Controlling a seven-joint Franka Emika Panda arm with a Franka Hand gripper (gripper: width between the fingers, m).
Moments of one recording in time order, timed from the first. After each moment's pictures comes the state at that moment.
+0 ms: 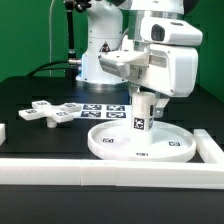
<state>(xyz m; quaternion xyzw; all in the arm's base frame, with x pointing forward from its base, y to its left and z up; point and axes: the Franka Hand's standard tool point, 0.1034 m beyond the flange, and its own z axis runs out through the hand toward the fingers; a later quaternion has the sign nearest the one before) 0.535 0.043 0.066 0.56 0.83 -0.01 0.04</state>
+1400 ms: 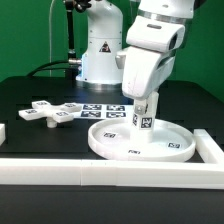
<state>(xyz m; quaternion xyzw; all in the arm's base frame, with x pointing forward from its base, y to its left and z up) 0.528 0.044 0.067 0.85 0.52 -0.07 0.03</state>
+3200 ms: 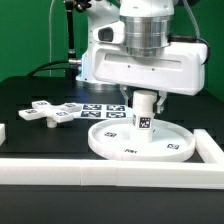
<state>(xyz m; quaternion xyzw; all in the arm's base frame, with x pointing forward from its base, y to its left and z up) 0.521 0.043 0.064 0.95 -0.32 -0.05 -0.02</state>
